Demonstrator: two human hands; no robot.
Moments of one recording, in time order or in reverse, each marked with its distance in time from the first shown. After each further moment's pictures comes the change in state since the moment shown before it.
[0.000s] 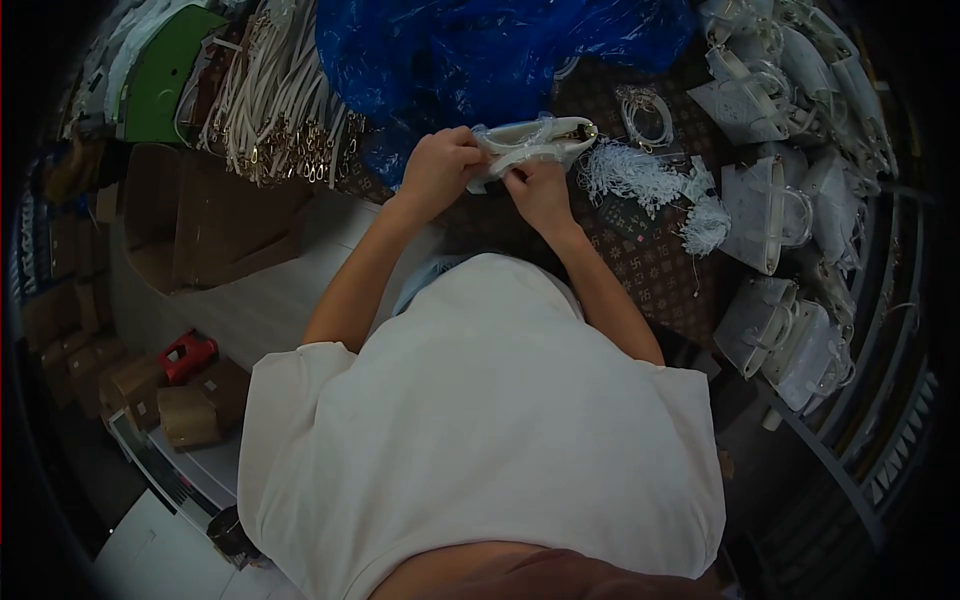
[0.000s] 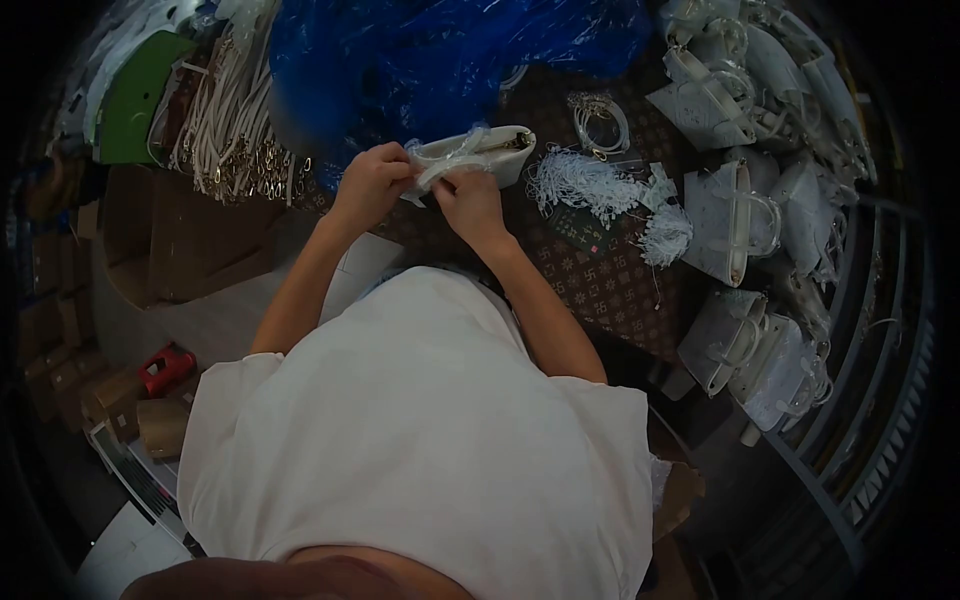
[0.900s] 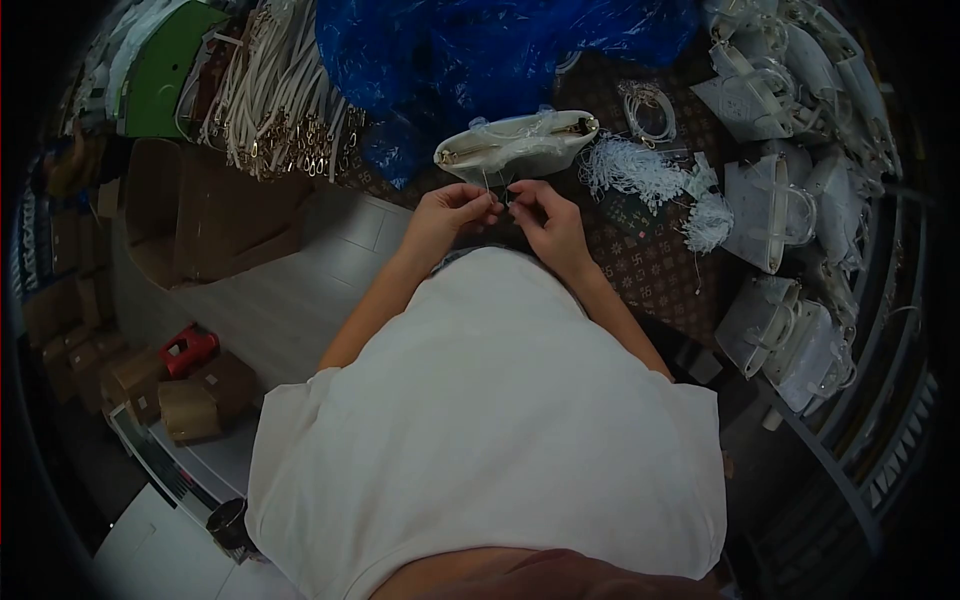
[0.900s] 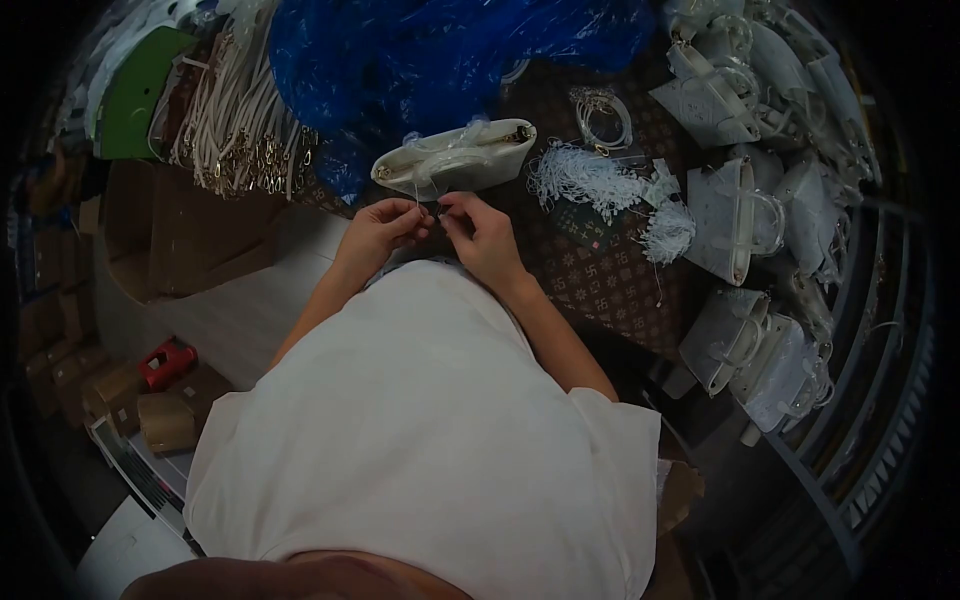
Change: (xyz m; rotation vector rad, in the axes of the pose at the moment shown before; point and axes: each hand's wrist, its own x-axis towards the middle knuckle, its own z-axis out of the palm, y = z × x) left_hand -0.051 0.046 0.012 -1.254 -0.037 -1.029; right_hand -0.050 -0.013 -0.025 0.454 -0.078 0.128
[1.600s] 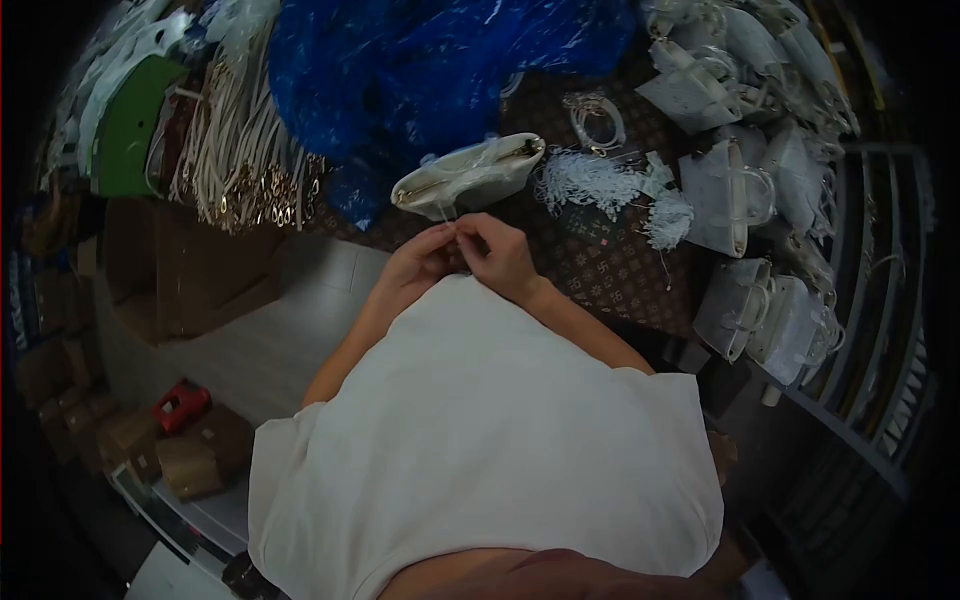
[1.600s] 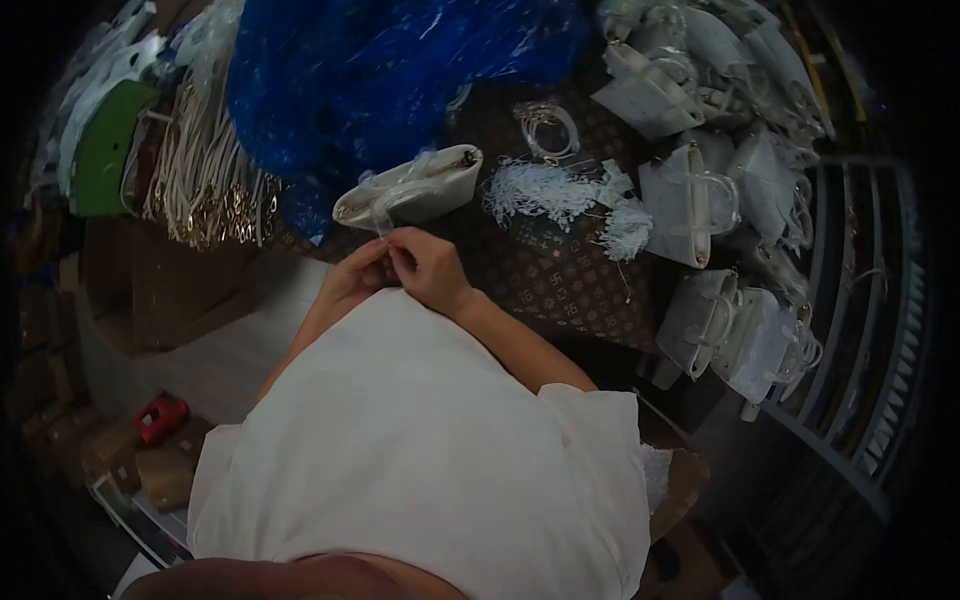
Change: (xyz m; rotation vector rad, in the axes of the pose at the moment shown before) left_hand 0.005 -0.009 0.005 -0.607 -0.200 -0.262; right_hand 0.002 -0.011 0.015 -0.180 0.134 -0.285
